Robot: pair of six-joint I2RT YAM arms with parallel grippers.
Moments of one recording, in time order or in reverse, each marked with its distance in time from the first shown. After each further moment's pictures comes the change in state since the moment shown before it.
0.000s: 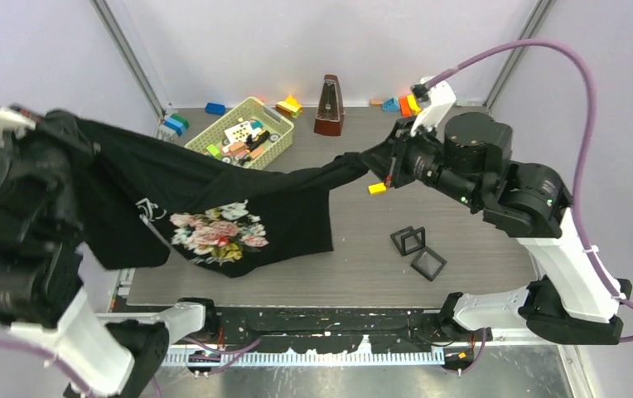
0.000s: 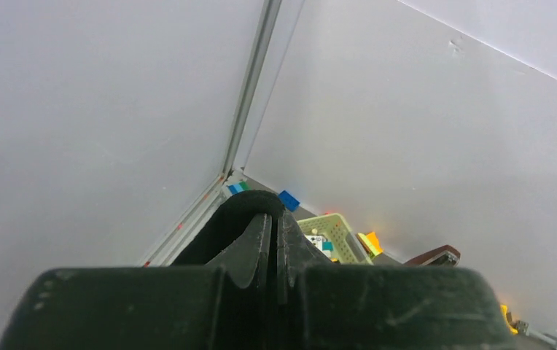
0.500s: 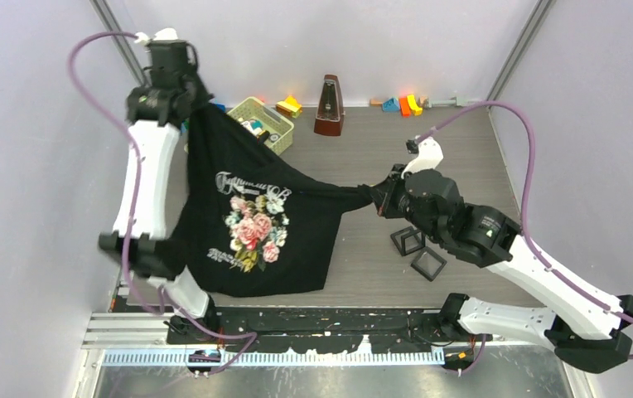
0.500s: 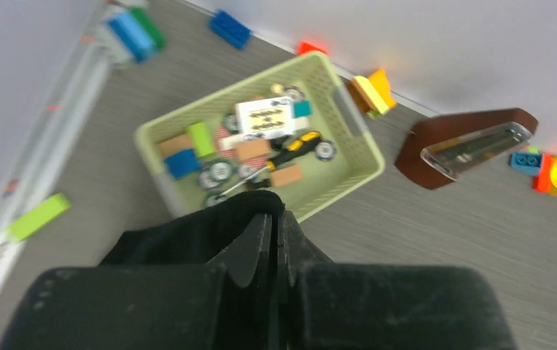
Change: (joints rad) left arm -0.020 0.507 -0.248 0.184 0.220 -0.141; right arm -0.006 -0.248 -0.703 0.286 0.149 0.193
